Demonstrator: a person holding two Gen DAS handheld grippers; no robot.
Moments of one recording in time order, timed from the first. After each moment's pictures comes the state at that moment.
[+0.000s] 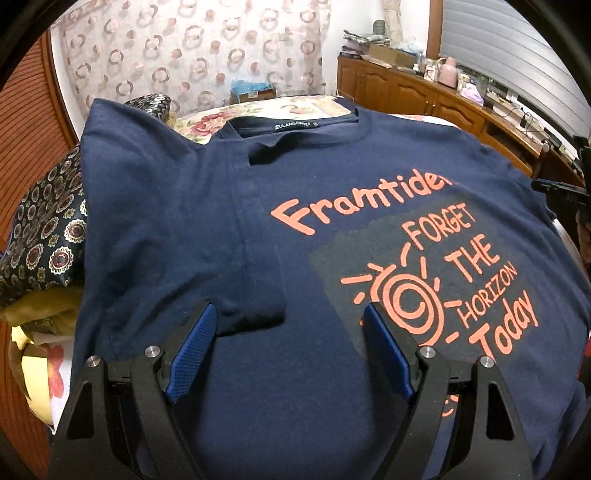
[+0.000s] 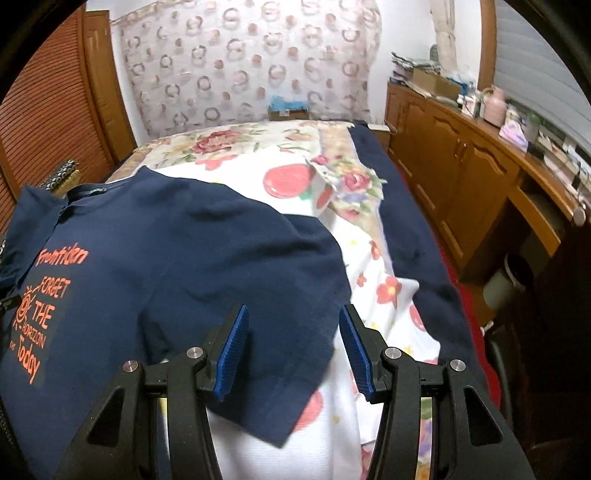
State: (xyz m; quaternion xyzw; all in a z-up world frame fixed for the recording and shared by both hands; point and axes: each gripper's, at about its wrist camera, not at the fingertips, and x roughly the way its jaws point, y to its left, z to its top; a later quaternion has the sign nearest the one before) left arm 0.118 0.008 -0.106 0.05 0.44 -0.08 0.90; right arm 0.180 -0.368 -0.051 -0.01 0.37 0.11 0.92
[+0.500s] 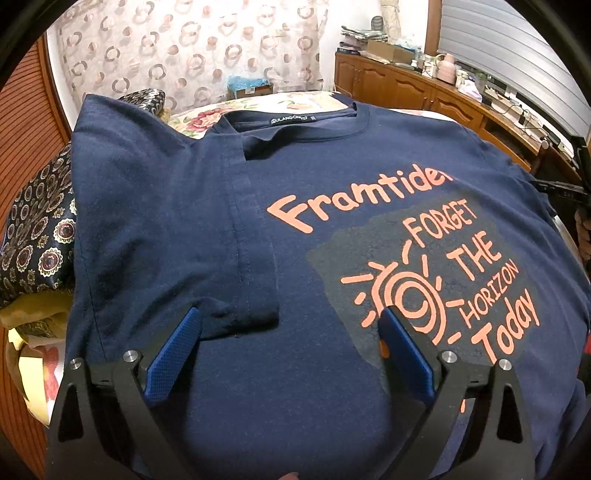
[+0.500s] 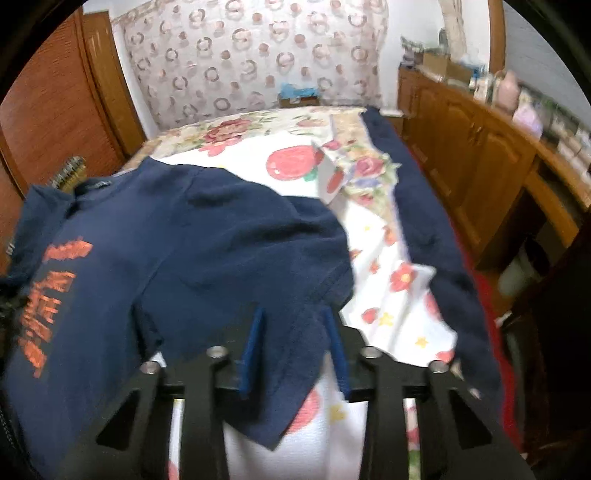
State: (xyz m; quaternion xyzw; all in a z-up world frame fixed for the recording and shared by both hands) left arm 0.126 0.008 -0.110 0.05 0.45 -0.08 0.89; right arm 0.187 -0.374 -0.044 -0.01 0.38 0.13 0.92
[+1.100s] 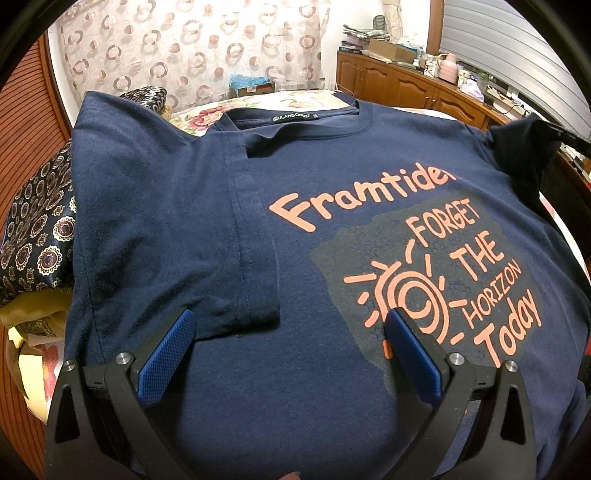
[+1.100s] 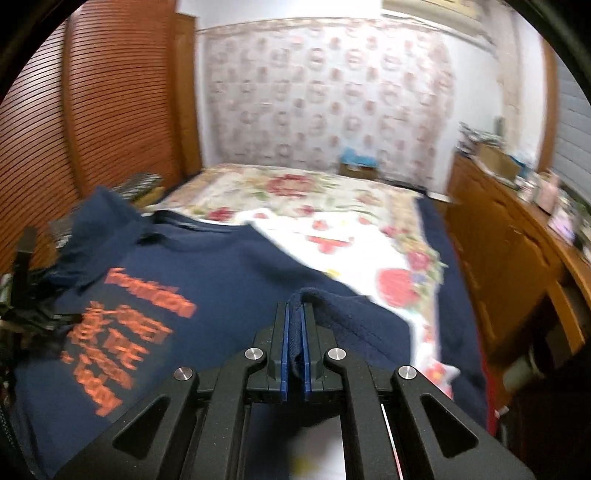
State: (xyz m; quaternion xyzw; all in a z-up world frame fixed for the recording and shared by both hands) left arm 0.128 0.008 -0.111 0.05 0.45 -0.08 0.89; right arm 0.144 -0.280 0.023 -0.08 0.26 0.24 0.93
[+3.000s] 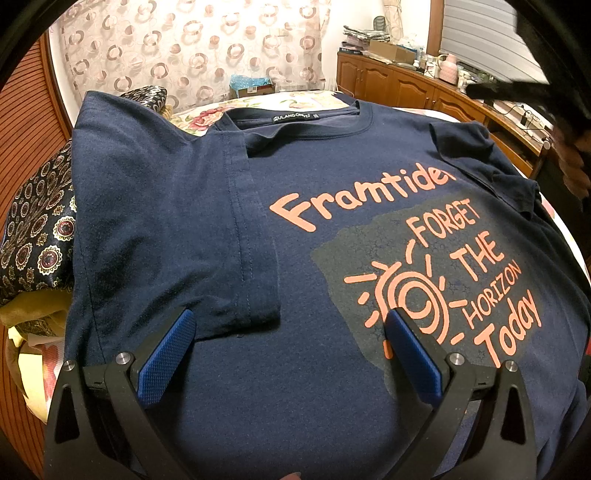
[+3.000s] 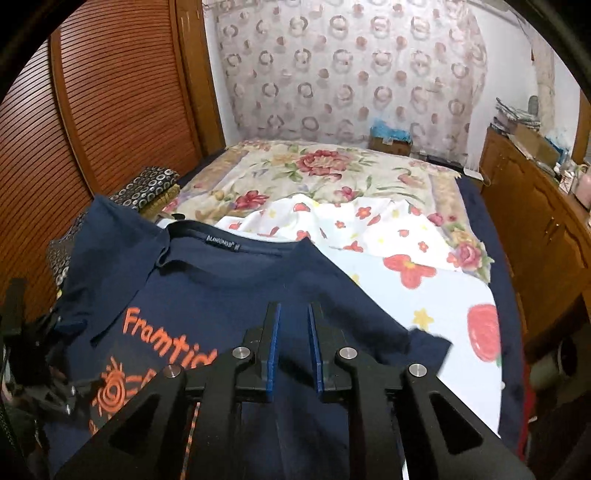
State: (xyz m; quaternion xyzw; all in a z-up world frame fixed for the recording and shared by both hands) left arm 0.126 0.008 -0.112 0.04 0.45 -0.08 0.89; right arm 0.228 -0.189 0.005 -0.07 0.33 0.26 0.91
